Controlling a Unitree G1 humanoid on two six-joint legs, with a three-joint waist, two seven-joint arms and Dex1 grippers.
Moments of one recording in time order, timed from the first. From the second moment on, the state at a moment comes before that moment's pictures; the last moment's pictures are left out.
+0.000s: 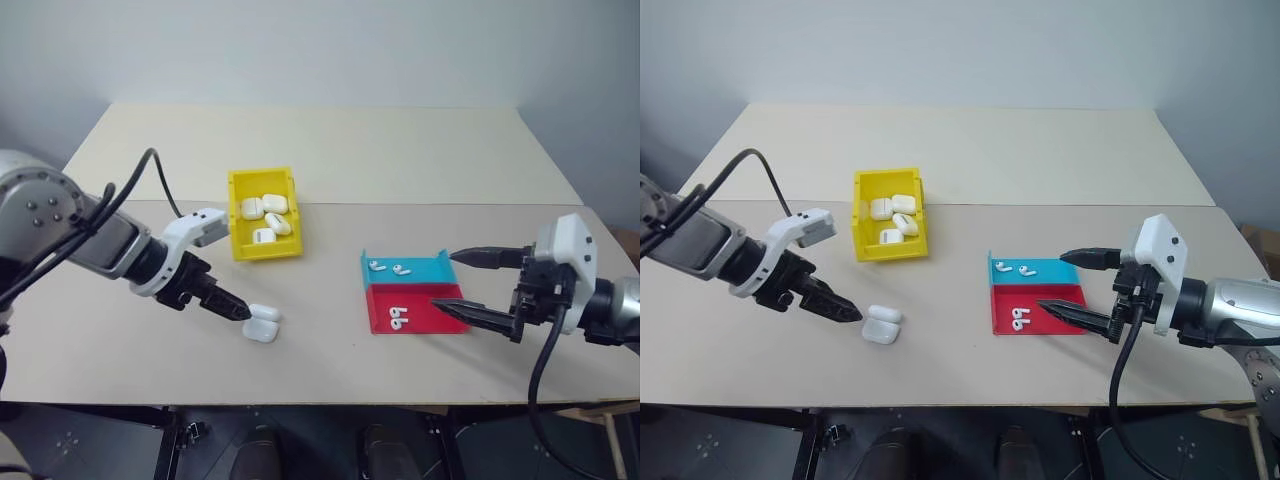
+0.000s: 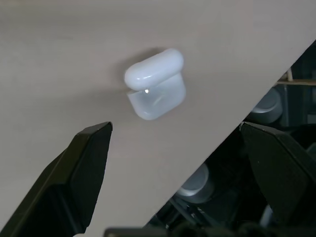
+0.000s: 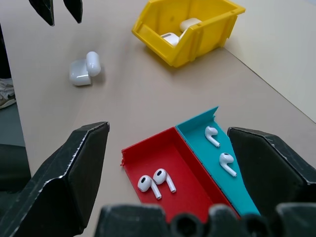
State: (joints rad) left arm -1.23 1.21 -0.66 0.01 -1.64 1.61 -0.23; right arm -0.09 -0.98 -0.38 -0.56 0.77 0.67 0.94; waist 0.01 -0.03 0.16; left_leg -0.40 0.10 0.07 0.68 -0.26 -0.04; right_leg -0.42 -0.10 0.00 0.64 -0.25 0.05
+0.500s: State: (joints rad) left arm -1.77 0.92 -1.43 0.27 -1.96 1.61 -0.01; right arm -0.11 -1.01 -0.37 -0.53 0.79 0.69 0.98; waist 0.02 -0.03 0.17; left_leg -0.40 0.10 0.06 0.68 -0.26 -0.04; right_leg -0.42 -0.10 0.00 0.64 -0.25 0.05
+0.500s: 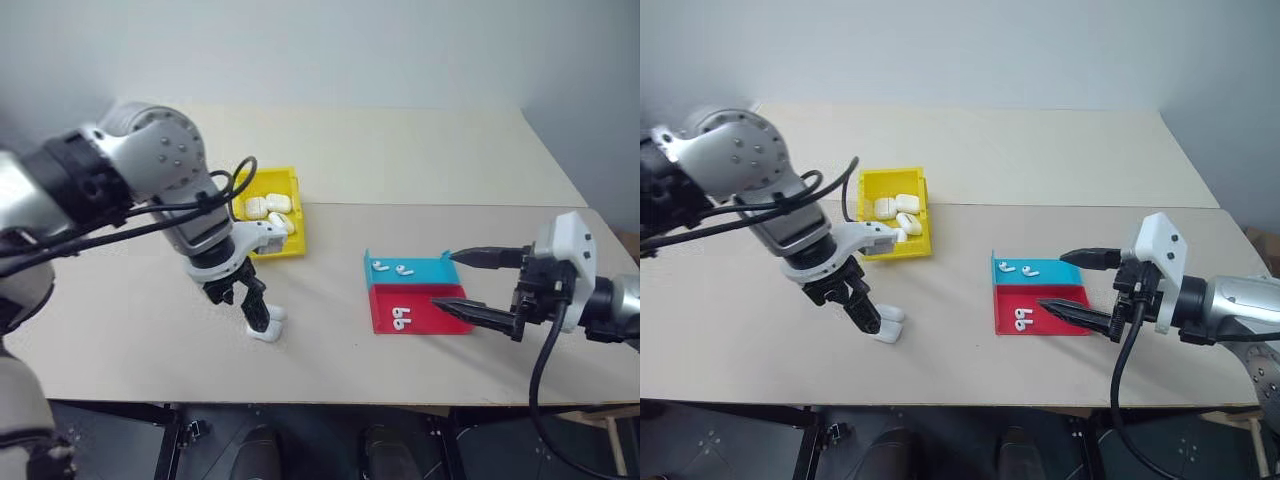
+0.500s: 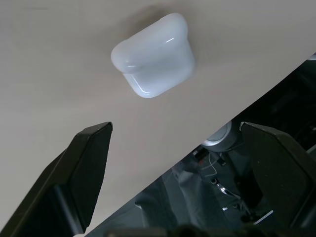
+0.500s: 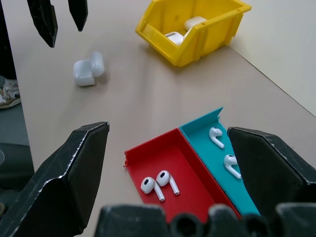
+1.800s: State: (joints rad) left arm -1.42 0.73 -1.08 0.48 -1.96 1.61 0.46; right arm -0.15 -1.05 -0.39 -0.50 0.83 0.73 1.03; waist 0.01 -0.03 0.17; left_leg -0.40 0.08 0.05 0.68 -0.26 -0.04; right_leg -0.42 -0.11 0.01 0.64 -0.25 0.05
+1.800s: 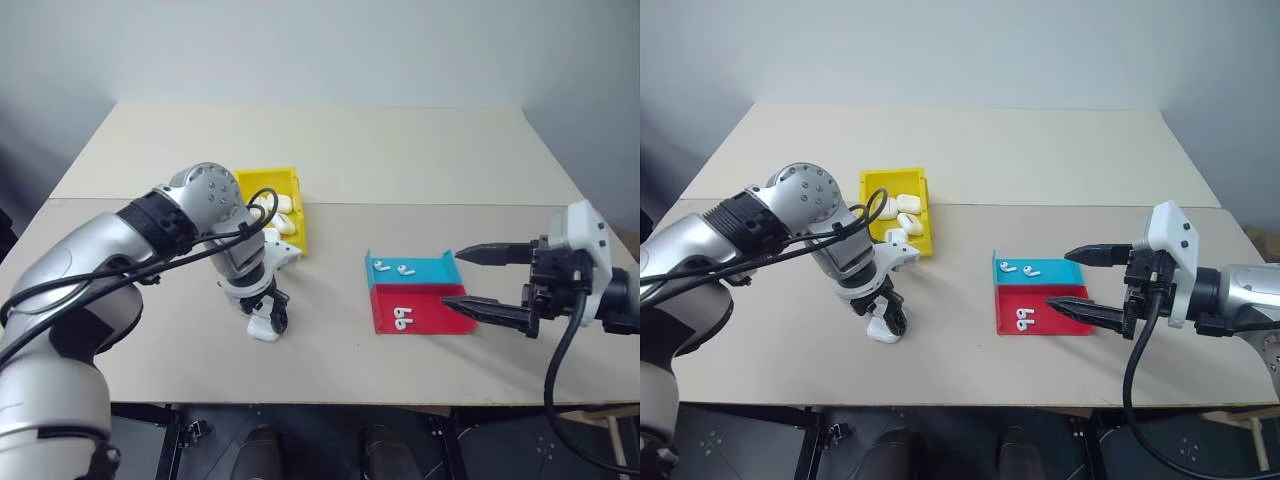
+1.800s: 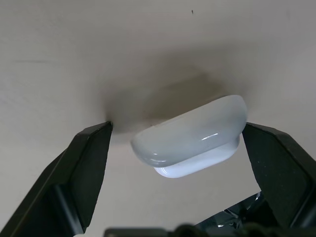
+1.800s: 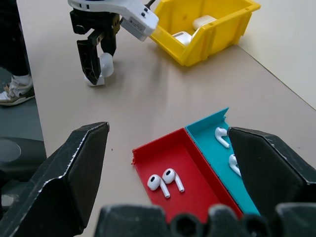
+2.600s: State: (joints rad) left arm -1.21 0.97 -0.95 0.09 -1.97 1.47 0.57; right arm -0.15 -1.05 -0.39 -0.48 0.83 0.73 1.06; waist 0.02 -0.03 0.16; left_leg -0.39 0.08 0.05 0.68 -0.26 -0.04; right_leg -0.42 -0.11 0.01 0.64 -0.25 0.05
